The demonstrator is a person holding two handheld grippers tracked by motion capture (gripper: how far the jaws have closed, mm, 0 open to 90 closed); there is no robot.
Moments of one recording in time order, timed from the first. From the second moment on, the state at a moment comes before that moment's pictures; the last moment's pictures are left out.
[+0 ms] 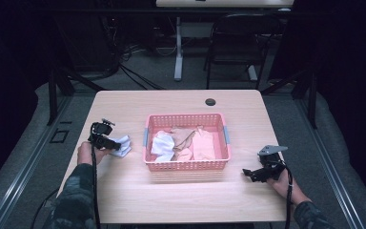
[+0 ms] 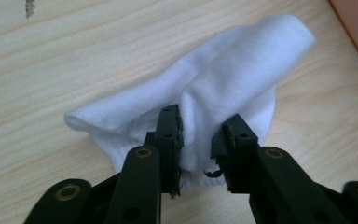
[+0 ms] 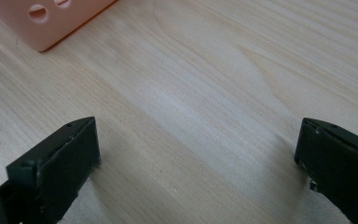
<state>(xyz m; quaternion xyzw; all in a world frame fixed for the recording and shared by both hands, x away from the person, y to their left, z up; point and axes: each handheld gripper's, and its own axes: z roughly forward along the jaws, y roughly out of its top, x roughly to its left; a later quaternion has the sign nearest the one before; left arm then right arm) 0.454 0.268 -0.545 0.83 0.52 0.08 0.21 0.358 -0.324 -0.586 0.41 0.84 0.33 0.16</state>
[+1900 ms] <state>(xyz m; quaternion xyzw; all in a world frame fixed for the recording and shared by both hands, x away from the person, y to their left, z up) 0.438 0.221 -0.425 0.84 0.43 0.15 0.30 0.358 -0.322 -0.586 0.40 0.84 0.33 0.16</state>
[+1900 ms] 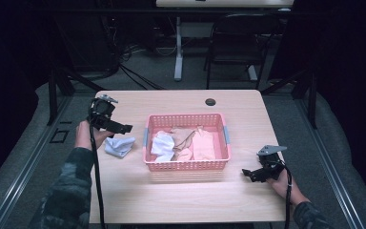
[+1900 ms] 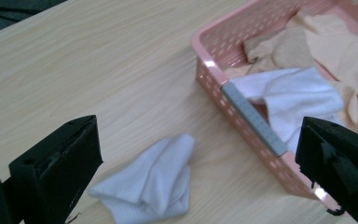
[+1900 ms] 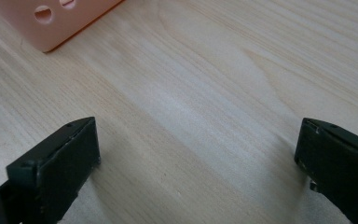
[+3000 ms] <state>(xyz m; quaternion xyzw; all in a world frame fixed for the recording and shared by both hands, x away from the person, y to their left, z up) 0.444 0.098 -0.492 0.91 0.32 0.08 0.26 0.358 -0.322 -0.586 0.41 0.84 0.33 0.16</state>
